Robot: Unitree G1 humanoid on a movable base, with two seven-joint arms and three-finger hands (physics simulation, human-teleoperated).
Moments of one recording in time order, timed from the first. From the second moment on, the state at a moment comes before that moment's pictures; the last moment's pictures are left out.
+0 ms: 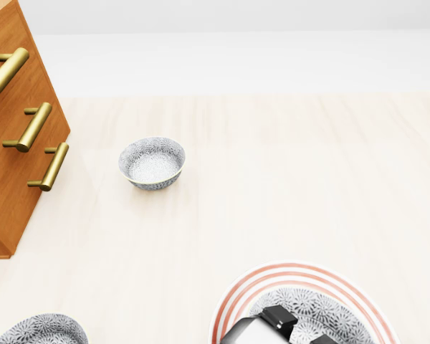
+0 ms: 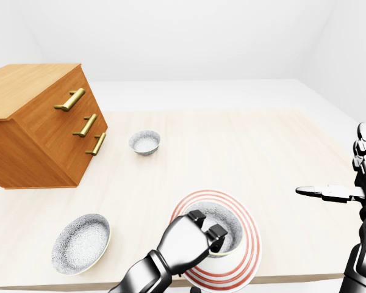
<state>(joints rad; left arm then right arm) 0.16 0.04 -0.79 -0.35 1.37 -0.09 -0.29 -0.06 -0.53 -0.77 -0.02 -0.07 0.09 0.36</state>
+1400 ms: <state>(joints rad) 0.15 0.03 -0.74 -0.25 1.39 -0.09 -0.27 -0.06 -0.53 -0.77 -0.02 -0.06 0.09 0.36</state>
